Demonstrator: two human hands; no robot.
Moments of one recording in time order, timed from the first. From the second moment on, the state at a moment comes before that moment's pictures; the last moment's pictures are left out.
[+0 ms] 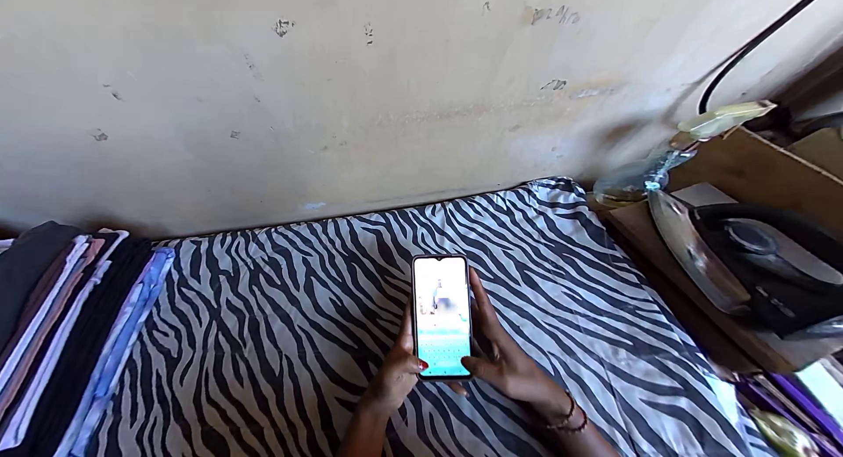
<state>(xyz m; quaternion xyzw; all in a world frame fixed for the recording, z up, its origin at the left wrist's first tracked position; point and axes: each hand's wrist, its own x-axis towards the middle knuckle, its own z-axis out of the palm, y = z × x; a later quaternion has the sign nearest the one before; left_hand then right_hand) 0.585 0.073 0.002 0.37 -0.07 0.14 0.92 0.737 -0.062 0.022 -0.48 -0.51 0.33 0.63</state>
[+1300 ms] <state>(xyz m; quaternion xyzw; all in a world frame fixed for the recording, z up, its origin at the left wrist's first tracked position) 0.586 0.063 0.025 0.47 0.10 0.15 0.87 0.733 -0.058 0.021 -0.47 -0.51 0.32 0.65</state>
